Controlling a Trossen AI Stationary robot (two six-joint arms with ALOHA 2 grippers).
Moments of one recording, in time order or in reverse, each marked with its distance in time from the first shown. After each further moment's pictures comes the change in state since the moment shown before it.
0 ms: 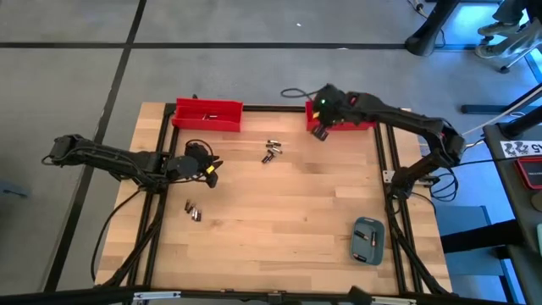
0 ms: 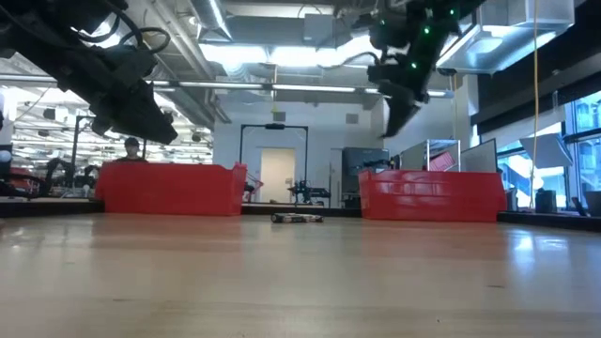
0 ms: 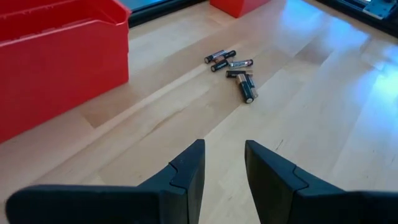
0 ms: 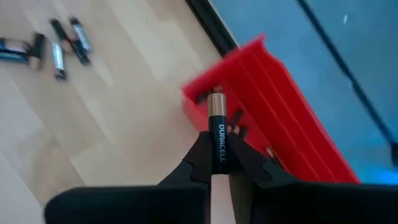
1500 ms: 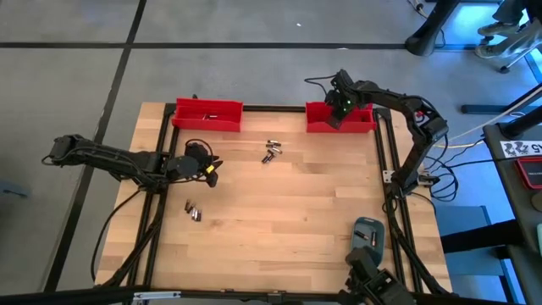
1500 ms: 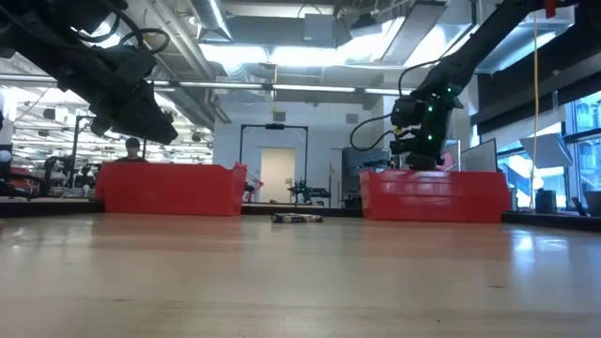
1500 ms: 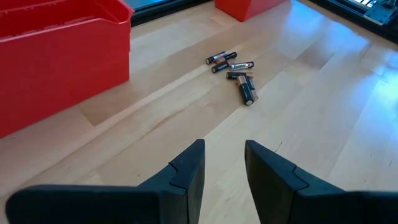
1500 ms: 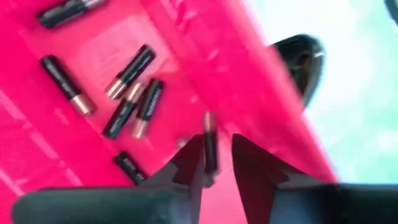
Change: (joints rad) left arm 0.000 0.000 0.000 0.002 -0.004 -0.024; right arm -0.433 0.256 -0.097 0.164 -0.203 -0.362
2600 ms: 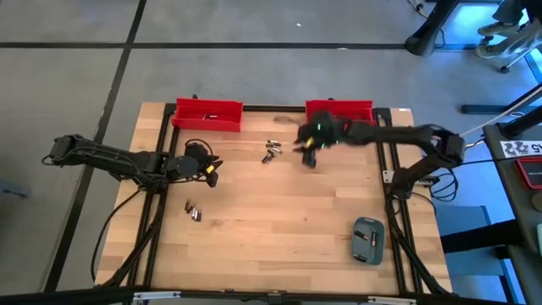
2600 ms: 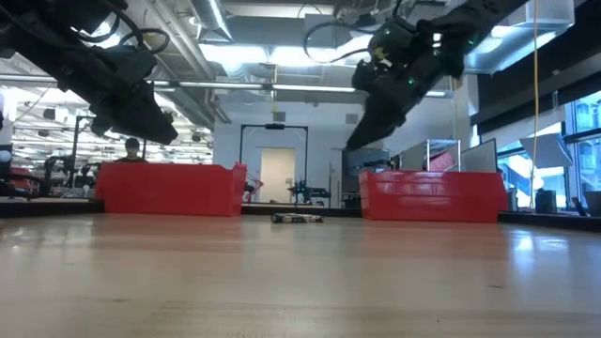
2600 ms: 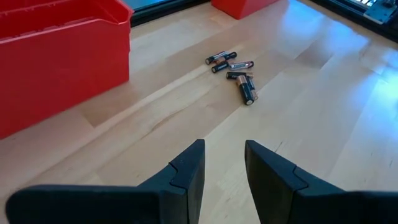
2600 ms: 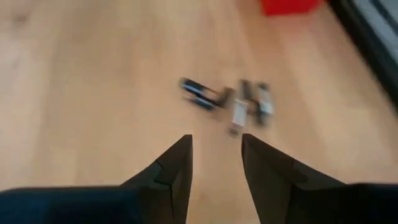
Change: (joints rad) left arm 0.000 0.000 0.000 0.000 0.000 0.007; right arm 0.581 -0.265 -0.243 0.448 -0.224 0.293
